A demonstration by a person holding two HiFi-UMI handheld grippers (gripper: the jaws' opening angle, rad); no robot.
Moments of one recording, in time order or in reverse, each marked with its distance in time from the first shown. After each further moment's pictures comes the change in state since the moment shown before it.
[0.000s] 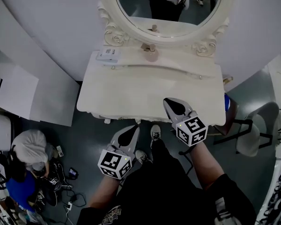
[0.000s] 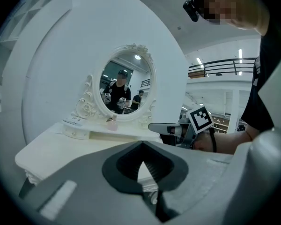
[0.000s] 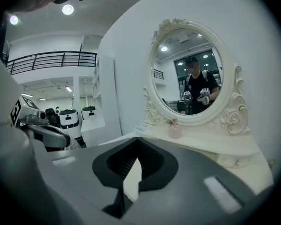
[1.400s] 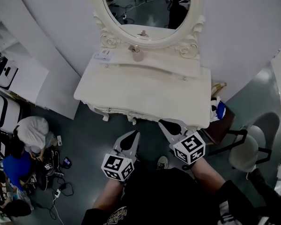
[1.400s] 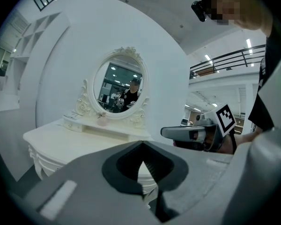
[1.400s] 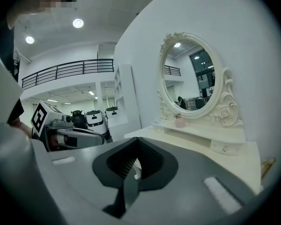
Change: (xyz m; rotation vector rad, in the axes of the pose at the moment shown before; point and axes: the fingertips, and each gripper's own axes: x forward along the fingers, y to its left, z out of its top) left arm 0.032 -0.170 -0.038 -0.019 -0.049 0.186; right arm -0.184 -0.008 -0.042 -0.025 0.021 0.265
